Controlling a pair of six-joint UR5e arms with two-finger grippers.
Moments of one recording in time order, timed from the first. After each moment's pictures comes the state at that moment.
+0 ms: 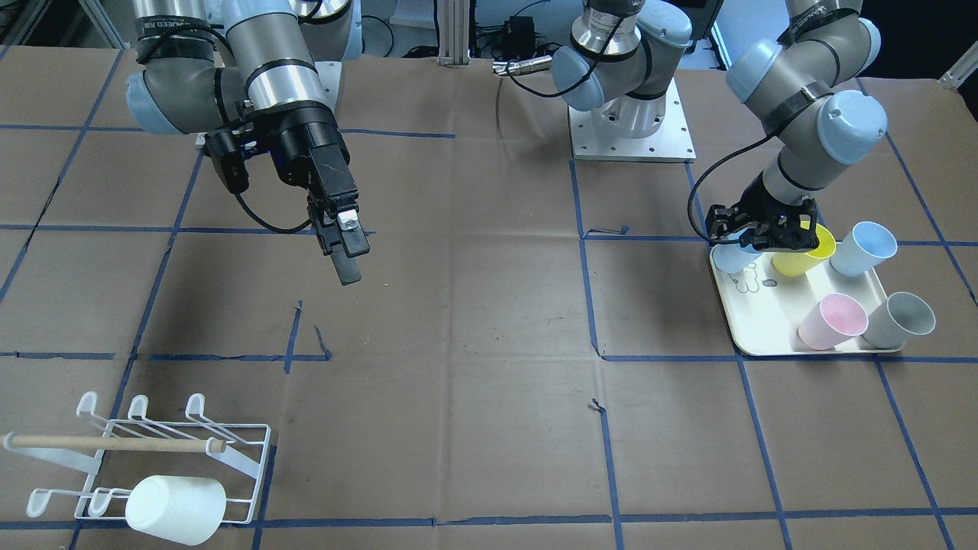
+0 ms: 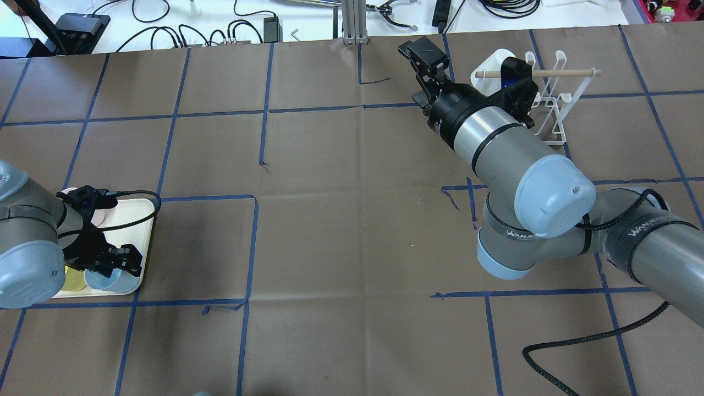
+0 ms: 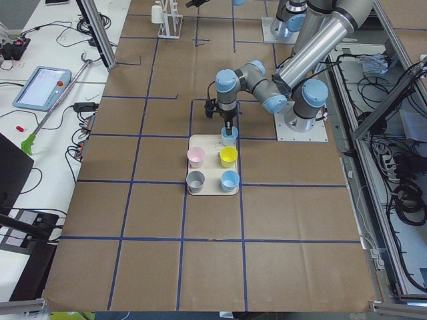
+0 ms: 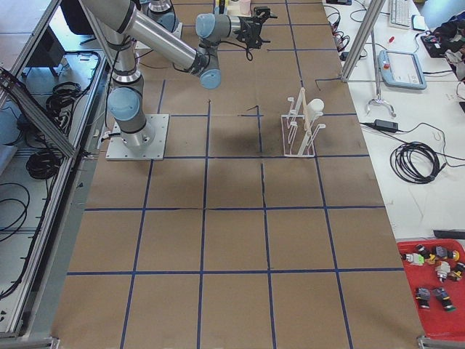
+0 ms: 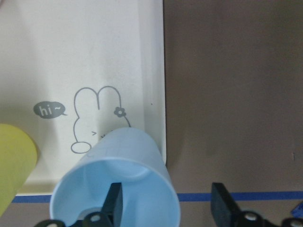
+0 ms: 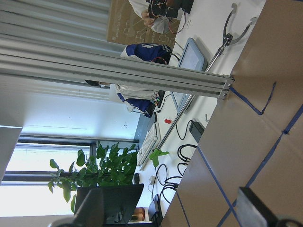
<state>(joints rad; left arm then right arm) -0.99 -1.54 -2.28 -0.99 1.63 0.58 1.70 -1.42 2.19 -3.62 -1.29 1.40</state>
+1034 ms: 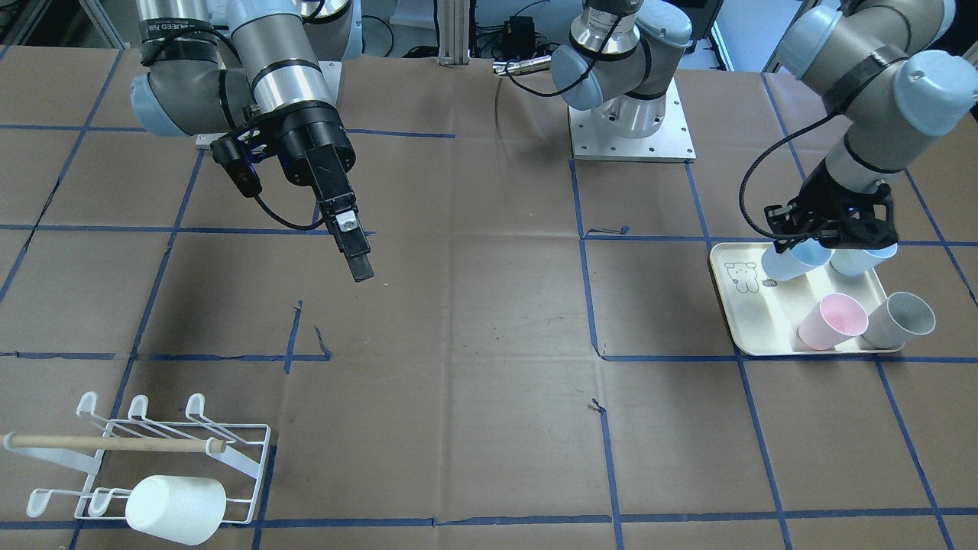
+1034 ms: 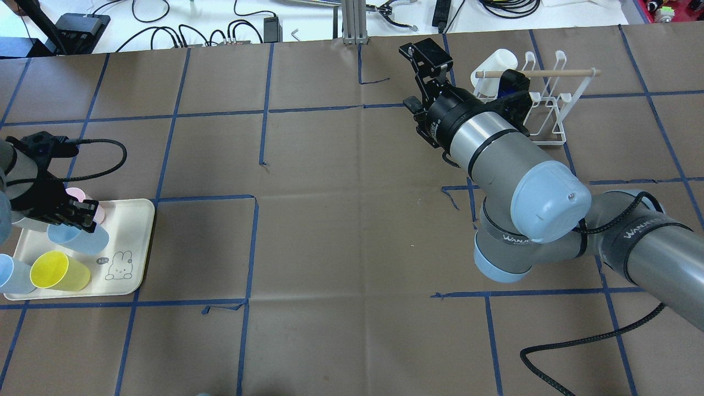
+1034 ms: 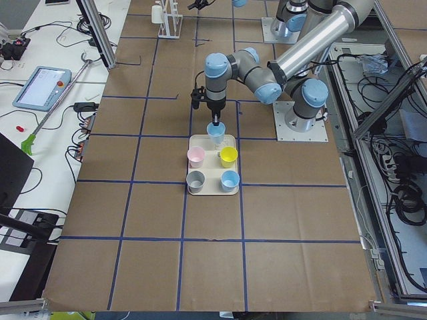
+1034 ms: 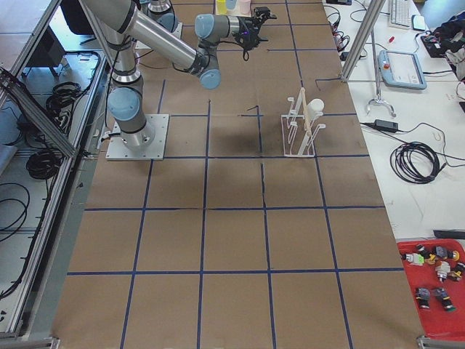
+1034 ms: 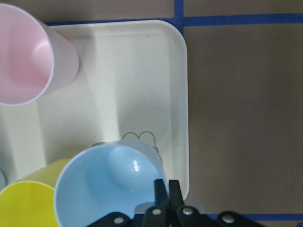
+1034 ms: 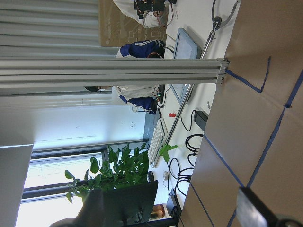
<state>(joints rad) -1.02 -1.54 -1.99 -1.20 1.62 0.58 1.71 -1.42 2.18 -3.62 -1.29 1.50</state>
